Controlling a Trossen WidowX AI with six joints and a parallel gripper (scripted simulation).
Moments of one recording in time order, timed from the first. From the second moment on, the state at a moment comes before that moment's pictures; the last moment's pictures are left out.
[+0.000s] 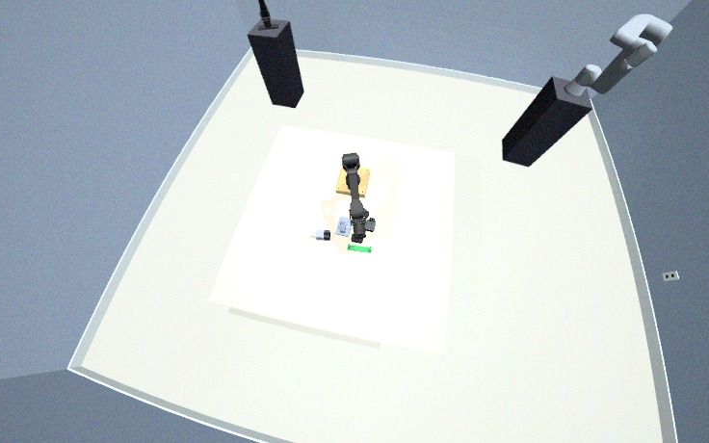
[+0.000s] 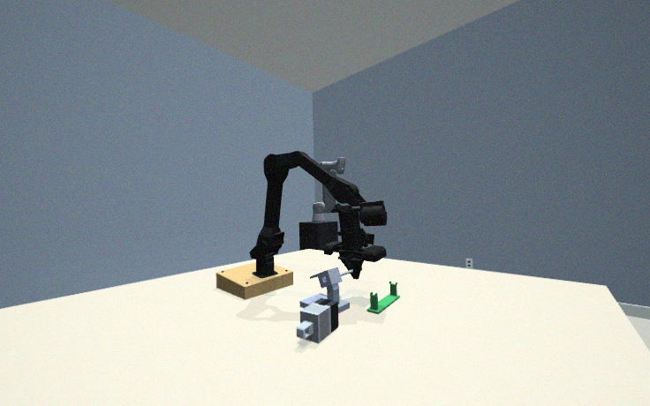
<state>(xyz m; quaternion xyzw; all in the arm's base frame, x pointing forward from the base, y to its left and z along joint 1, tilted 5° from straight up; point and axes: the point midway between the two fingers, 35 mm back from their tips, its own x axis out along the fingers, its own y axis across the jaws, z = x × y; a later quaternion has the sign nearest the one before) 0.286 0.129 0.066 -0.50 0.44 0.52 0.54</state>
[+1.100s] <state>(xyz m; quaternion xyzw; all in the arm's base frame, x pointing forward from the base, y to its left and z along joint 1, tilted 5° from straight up) 0.285 0.150 0.066 -0.49 0.44 0.52 0.54</state>
